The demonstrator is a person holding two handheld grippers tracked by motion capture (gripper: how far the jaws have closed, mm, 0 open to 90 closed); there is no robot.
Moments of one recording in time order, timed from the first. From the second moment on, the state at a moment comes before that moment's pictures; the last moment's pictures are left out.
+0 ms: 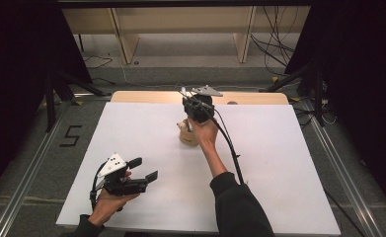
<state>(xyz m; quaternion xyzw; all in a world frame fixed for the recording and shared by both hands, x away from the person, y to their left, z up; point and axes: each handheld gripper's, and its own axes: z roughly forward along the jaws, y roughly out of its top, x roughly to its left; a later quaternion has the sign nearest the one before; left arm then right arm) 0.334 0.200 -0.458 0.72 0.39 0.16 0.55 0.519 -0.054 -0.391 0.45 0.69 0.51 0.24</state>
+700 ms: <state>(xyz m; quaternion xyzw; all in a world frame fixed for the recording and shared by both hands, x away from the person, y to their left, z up) 0.334 0.200 -0.458 0.72 0.39 0.16 0.55 0.515 -0.050 -0.408 0.44 0.70 0.49 0.26</state>
